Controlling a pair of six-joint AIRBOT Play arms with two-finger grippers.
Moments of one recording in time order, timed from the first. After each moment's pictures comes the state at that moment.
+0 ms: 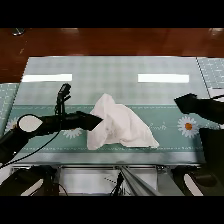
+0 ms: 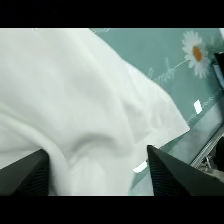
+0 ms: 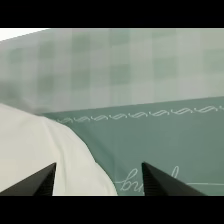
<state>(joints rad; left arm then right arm) -0.38 -0.84 0.48 0.50 -0.73 -1.02 0.05 -0.56 0.81 -1.29 1.10 1.75</state>
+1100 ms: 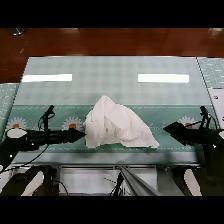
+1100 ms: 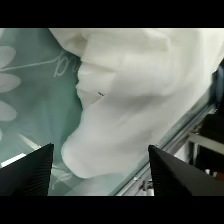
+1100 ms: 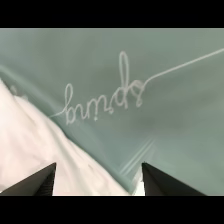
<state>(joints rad) 0.09 -0.84 0.19 0.45 -1.11 -0.81 -0.39 -0.65 0.31 -0.94 1.15 1.46</state>
